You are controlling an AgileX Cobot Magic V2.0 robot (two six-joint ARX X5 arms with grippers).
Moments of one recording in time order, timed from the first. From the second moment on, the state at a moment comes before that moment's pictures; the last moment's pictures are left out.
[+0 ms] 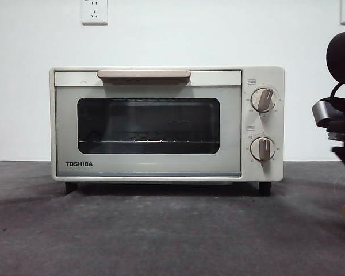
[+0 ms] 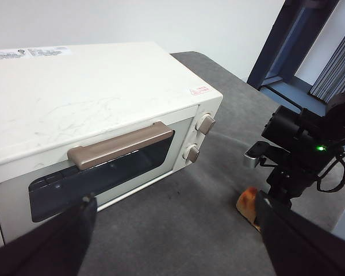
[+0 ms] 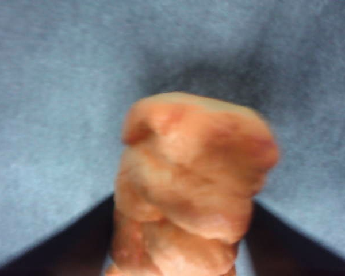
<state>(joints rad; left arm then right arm) -0.36 0.66 0.96 -0.60 0.45 -0.11 0.29 1.39 0.75 -0.82 -0.18 0.19</state>
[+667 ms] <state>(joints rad) -0.36 1.01 1.10 -0.76 0.45 -0.06 0.29 0.90 0.82 -0.95 -0.31 0.19</state>
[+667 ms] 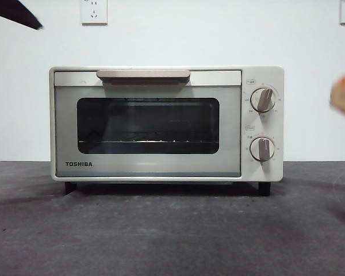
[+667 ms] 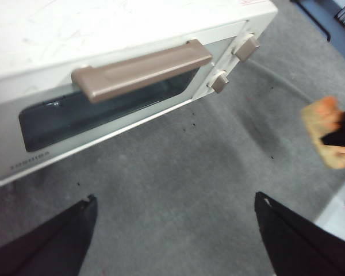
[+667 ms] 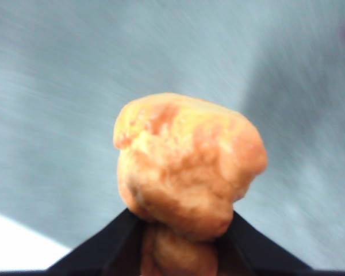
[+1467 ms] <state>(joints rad) -0.46 1.53 1.44 -0.72 0.36 0.17 0.29 0.46 0.82 -0.94 -0.42 0.26</state>
